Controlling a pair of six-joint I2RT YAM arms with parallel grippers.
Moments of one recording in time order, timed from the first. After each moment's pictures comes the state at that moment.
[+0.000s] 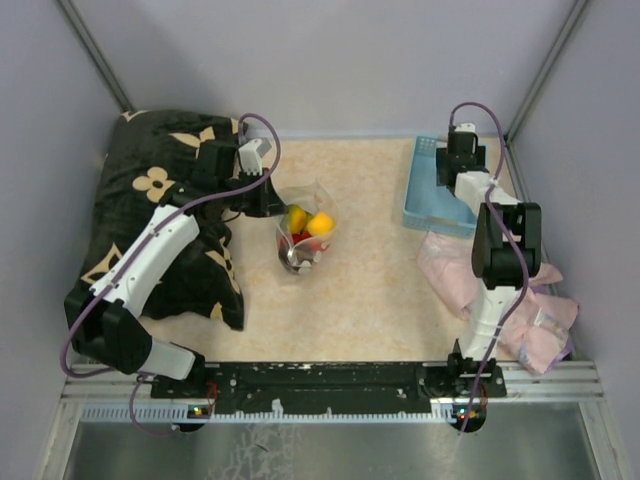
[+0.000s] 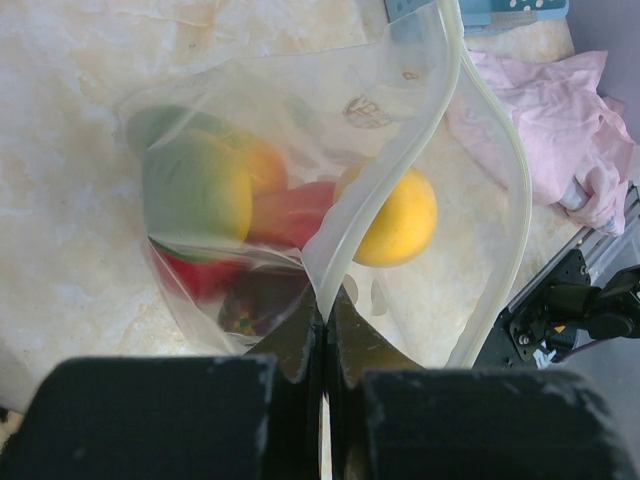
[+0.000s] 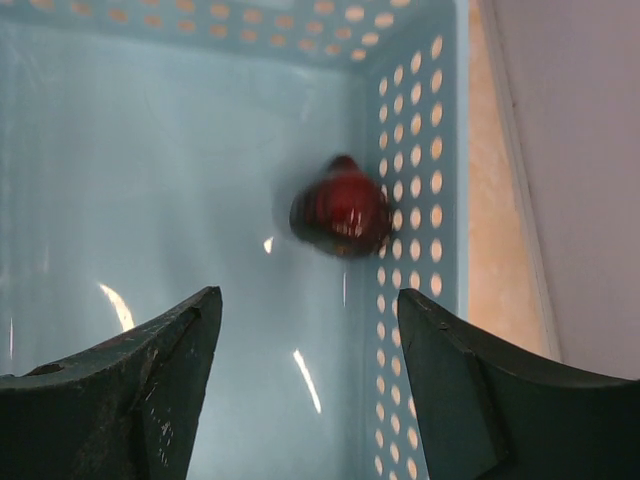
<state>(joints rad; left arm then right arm) -0.38 1.43 1.34 -0.56 0.45 -0.28 0.00 1.95 1.41 -0.13 0.36 -0.09</state>
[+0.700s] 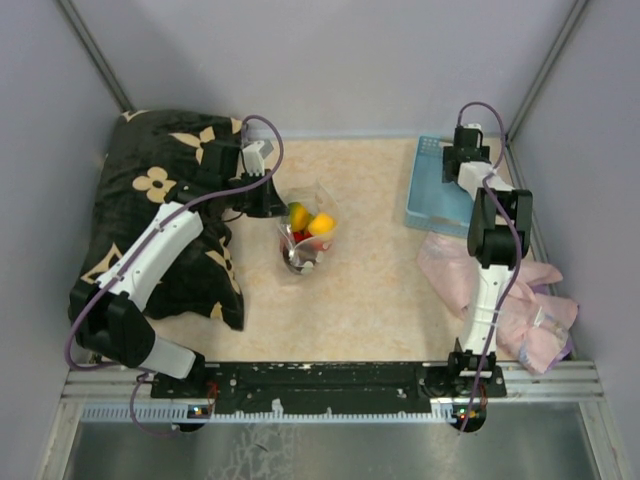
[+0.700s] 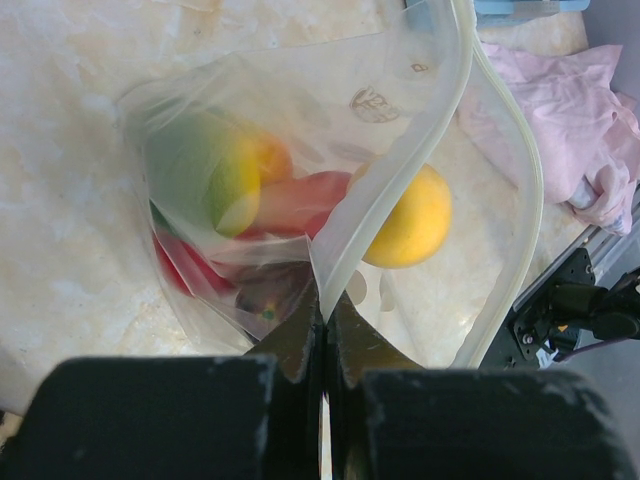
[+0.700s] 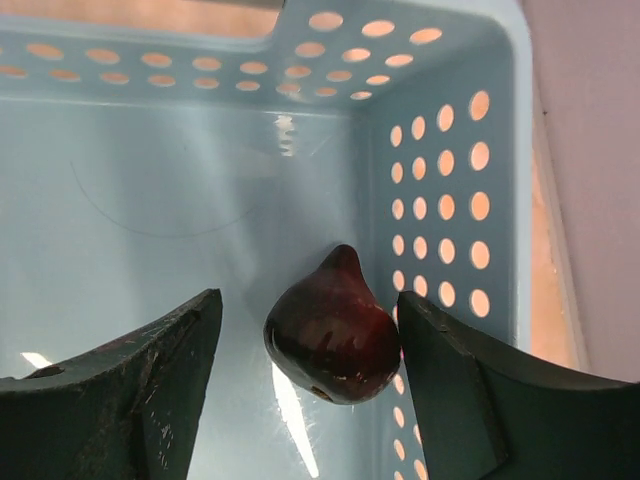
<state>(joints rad) -0.38 1.47 1.34 -0.56 0.45 -0.28 -0.06 2.24 1.70 -0.20 0.35 -0.08</state>
